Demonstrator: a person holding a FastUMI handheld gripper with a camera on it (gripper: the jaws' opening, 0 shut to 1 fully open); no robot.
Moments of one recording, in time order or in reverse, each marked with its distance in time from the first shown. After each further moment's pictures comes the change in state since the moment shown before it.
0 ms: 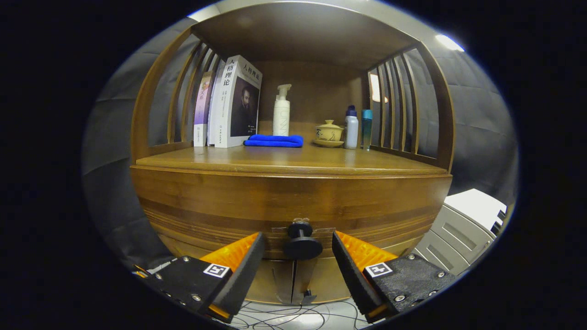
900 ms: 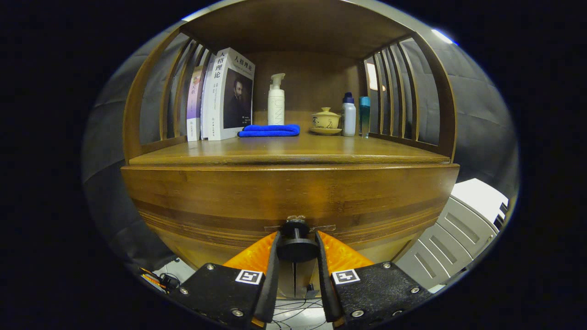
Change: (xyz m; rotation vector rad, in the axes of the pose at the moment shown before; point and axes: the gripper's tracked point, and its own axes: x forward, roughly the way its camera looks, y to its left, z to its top) arm -0.008 -0.007 -0.012 0.025 0.061 -0.019
